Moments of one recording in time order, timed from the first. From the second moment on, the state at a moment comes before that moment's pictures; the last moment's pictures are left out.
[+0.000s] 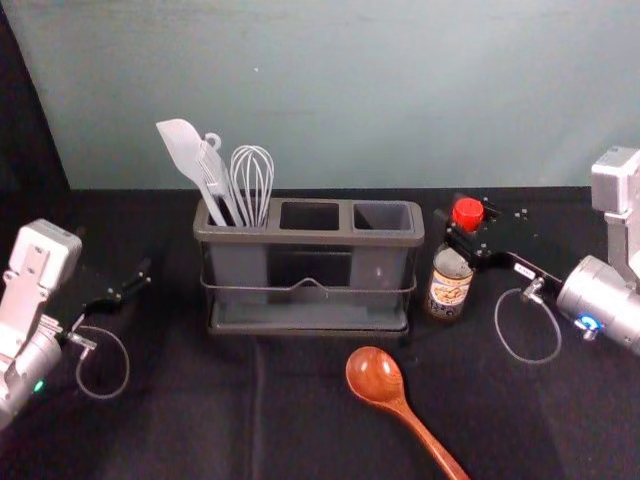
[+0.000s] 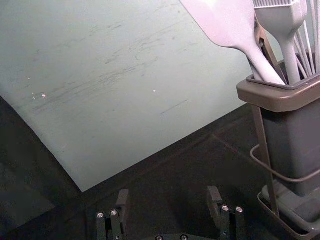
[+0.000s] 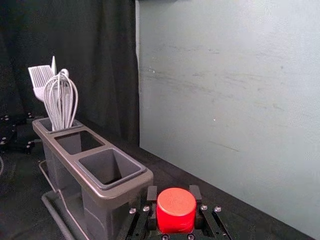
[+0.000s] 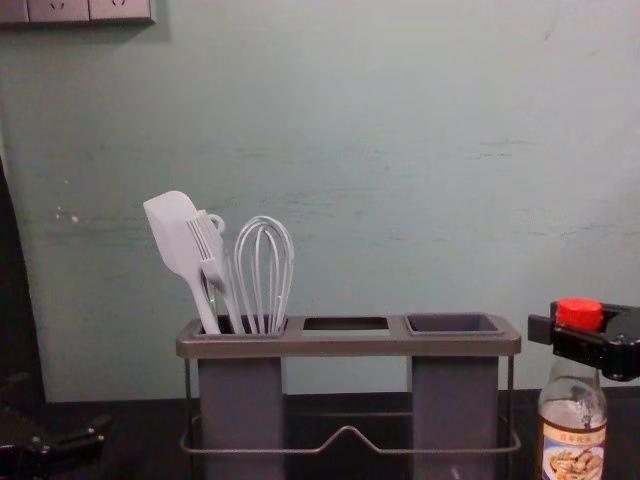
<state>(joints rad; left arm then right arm) -0.20 0.60 0.45 -1.41 -0.25 -0.12 0.03 0.37 0.49 -0.32 -1.26 0.46 -0.15 0.61</state>
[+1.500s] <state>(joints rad) -0.20 0.60 0.45 -1.41 -0.25 -0.12 0.03 0.37 0.48 -0.32 -1.25 0.46 -0.14 0.61</state>
